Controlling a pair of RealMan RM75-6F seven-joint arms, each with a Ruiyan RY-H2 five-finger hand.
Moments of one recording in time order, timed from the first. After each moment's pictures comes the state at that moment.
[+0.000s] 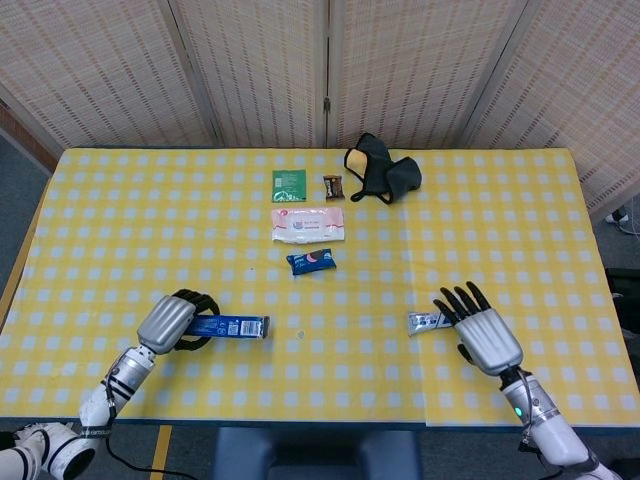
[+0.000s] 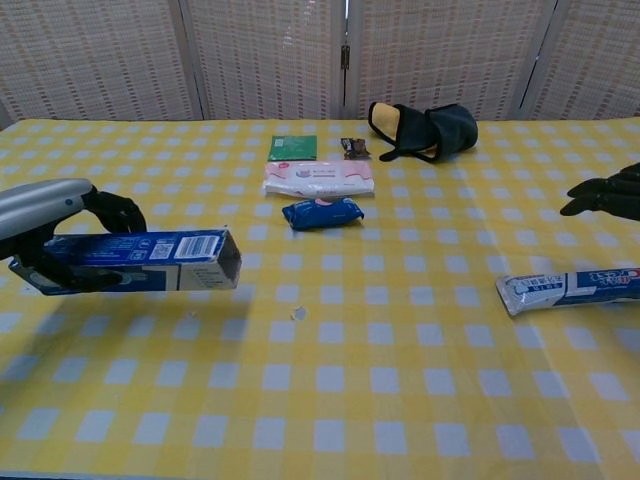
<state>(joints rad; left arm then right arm) -0.55 -1.45 -0.01 -1.34 1.54 1.12 -0.15 0.32 -1.26 0.05 -1.63 -1.51 1.11 -0.49</state>
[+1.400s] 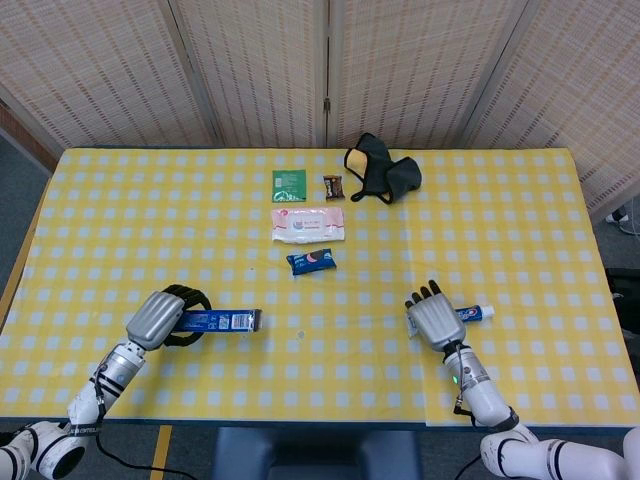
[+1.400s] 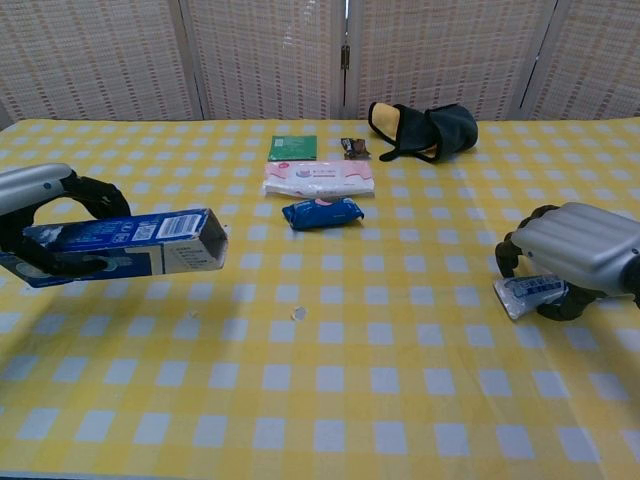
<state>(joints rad) -0.54 -1.41 -0.01 -1.32 1.55 1.12 -0.25 0.52 -1.57 0.07 -1.43 -1.16 1.01 -0.80</state>
